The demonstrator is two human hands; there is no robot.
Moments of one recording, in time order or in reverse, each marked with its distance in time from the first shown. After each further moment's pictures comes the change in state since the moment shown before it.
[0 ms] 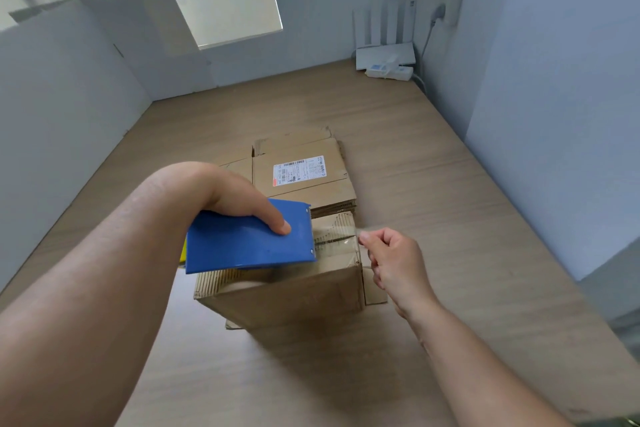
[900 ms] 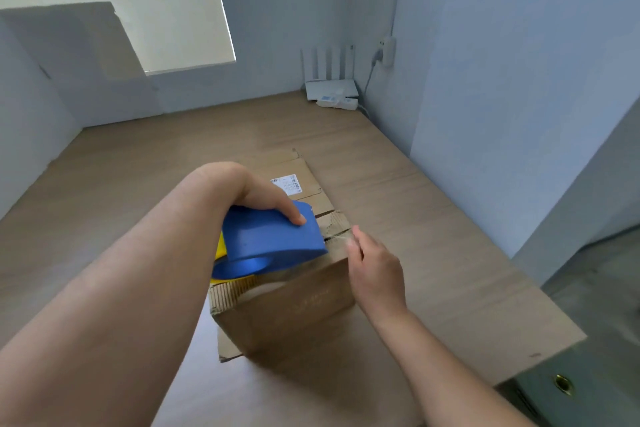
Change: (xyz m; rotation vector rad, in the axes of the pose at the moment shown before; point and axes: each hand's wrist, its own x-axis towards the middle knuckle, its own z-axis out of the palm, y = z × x) left_hand 0.002 -0.004 -0.002 -0.052 -0.013 0.244; right_hand -0.045 -0.011 0.054 -0.708 0.362 -0.229
